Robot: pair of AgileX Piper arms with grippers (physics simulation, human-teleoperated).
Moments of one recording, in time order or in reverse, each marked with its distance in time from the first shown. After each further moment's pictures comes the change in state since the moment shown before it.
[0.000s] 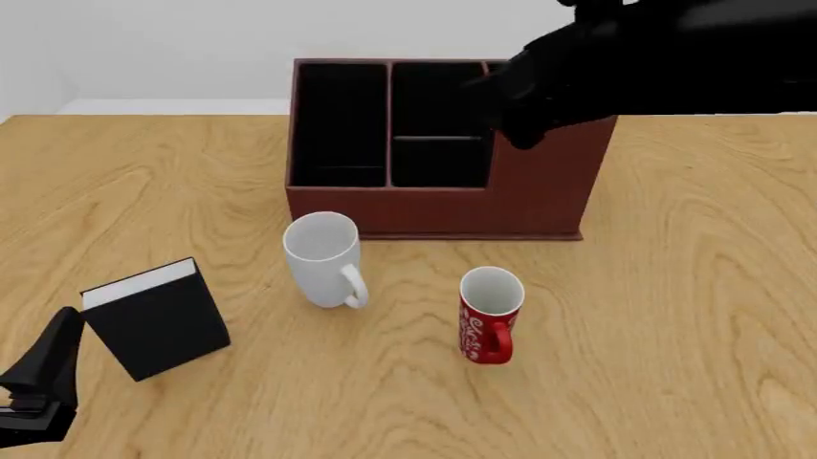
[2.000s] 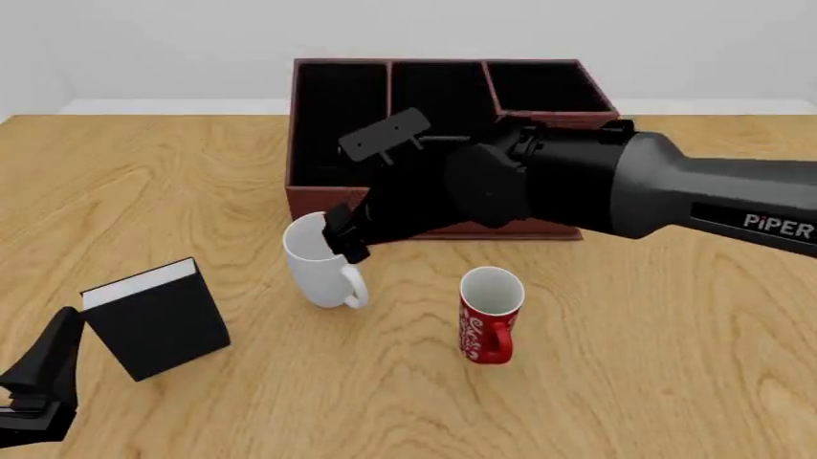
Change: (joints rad) left arm 0.000 0.000 0.000 0.000 0.000; right arm 0.162 0.538 -0.086 -0.123 0.225
